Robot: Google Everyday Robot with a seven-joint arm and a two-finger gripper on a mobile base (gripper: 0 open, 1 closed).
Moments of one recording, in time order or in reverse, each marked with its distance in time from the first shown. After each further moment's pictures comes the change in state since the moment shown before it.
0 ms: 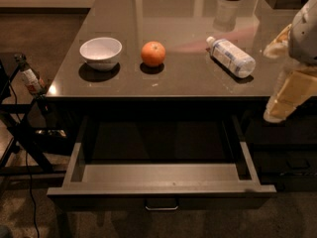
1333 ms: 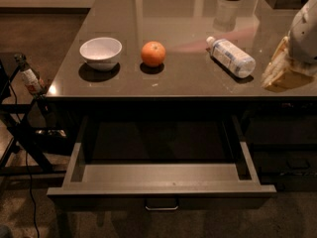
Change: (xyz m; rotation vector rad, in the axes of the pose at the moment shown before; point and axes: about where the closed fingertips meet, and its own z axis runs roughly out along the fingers) arm 0.000 0.000 0.000 0.000 0.000 0.000
